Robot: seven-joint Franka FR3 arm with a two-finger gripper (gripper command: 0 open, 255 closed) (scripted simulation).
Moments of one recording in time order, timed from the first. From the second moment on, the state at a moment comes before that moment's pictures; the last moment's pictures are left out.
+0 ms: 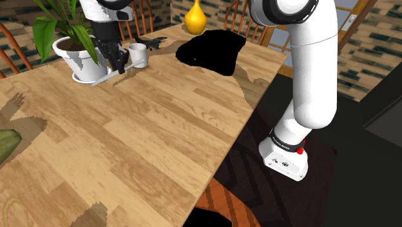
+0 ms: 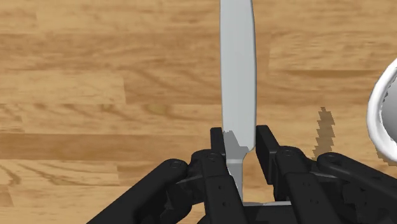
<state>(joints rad) 0.12 0.55 0.57 -1.28 -0.30 1.75 2.07</state>
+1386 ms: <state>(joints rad) -0.19 0.11 0.57 -1.75 -0.06 1.83 1.79</state>
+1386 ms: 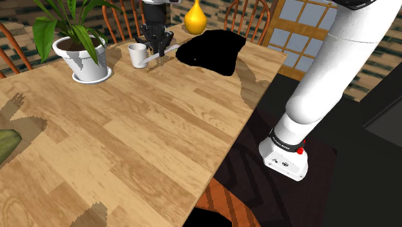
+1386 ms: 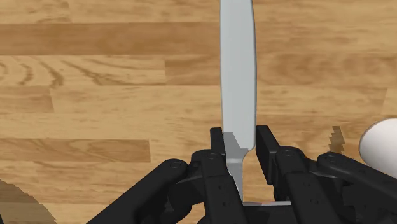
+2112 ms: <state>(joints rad) -0.32 -0.17 0.42 -2.04 0.07 1.87 1.47</state>
